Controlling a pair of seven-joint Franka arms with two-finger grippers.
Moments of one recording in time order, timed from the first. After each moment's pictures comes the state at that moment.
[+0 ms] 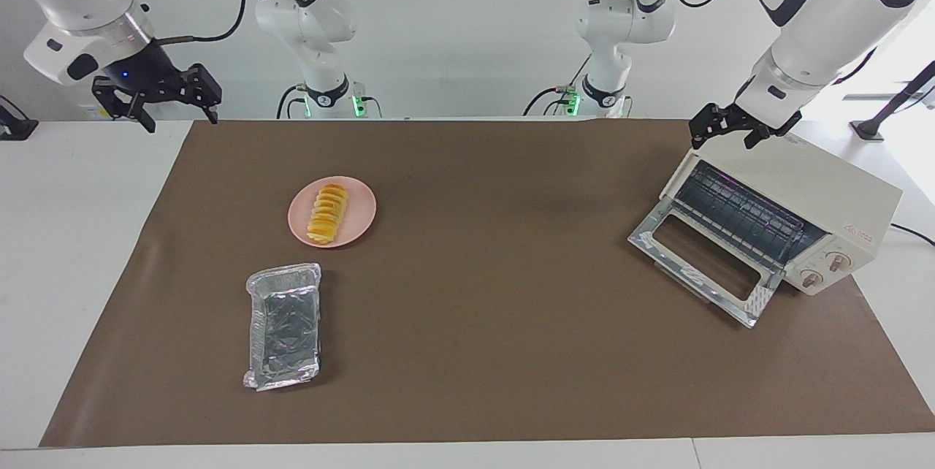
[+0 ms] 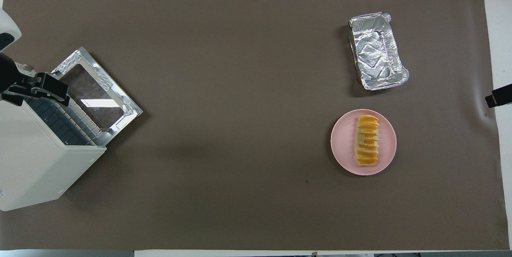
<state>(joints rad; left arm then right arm) -0.13 0.09 0.06 -1.47 0.01 1.38 0.02 -0.14 0.04 0.03 -1.44 -0.04 1.38 -0.29</state>
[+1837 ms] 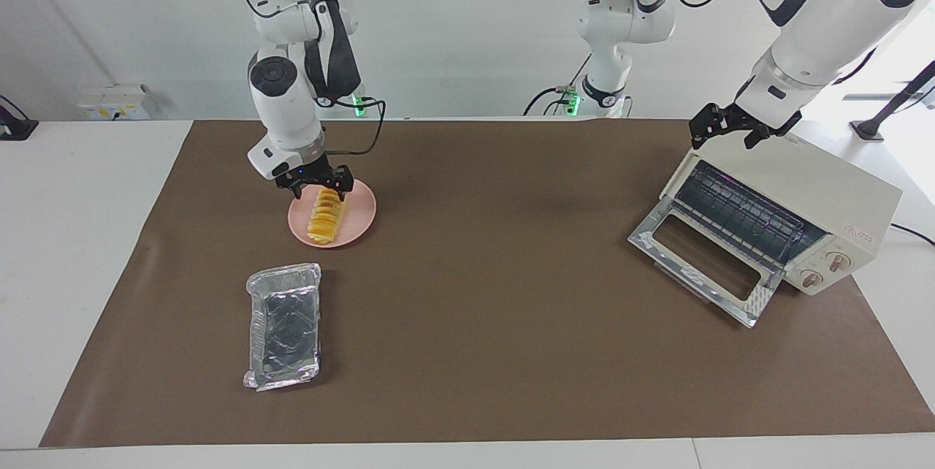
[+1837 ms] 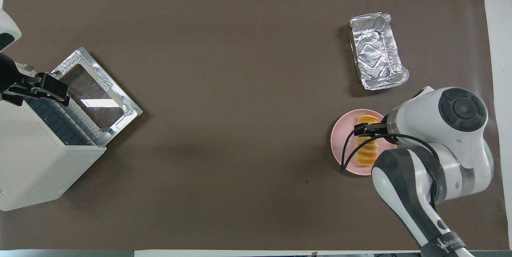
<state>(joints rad) -0.13 0.09 0.06 -1.47 0.01 1.38 0.02 0.13 -0.10 0.04 -2.40 -0.04 2.27 0.25</state>
